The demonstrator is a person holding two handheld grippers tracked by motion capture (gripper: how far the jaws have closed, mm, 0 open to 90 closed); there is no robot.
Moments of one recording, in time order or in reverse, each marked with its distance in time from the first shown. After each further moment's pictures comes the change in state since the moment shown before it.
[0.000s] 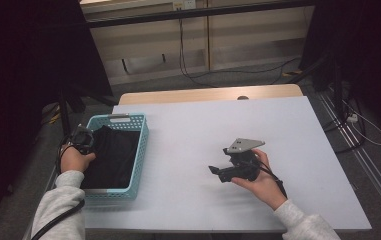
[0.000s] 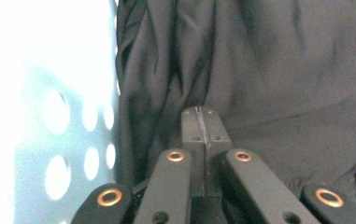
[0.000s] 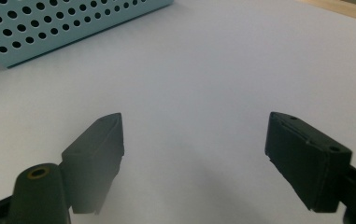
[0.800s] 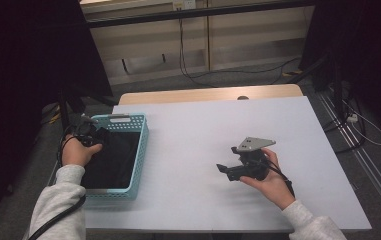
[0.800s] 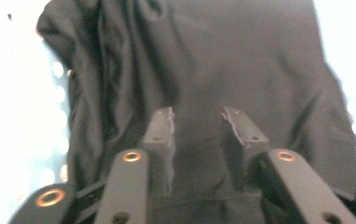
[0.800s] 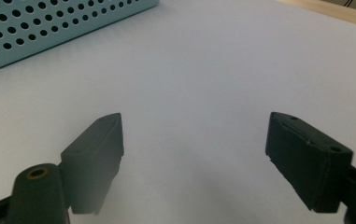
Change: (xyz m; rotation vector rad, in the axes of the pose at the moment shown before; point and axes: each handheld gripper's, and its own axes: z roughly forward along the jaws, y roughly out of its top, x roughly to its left) left arm -0.033 0.020 -0.033 -0.088 -0.078 0.047; right arm -0.013 -0.007 -0.017 -0.010 -0.026 0.020
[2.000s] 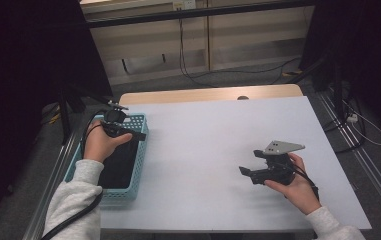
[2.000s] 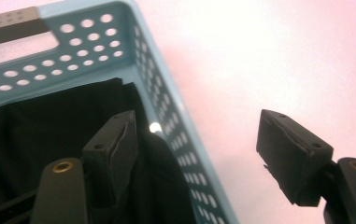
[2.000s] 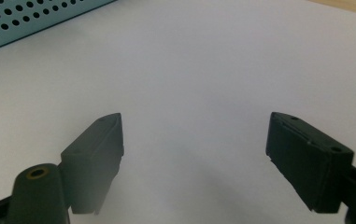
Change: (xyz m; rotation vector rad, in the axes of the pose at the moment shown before) left arm -0.095 0.031 -0.020 -0.121 -0.183 0.221; right arm -0.029 -0.030 -0.045 0.003 -0.035 0.044
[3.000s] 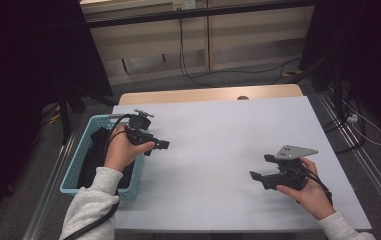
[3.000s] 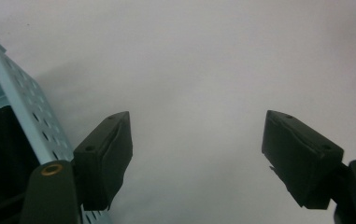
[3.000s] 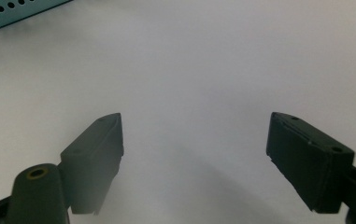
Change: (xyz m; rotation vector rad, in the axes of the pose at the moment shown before) left arm -0.057 0.000 0.026 0.000 -0.099 0.123; right arm -0.010 -0.018 -0.021 0.024 -0.009 0.003
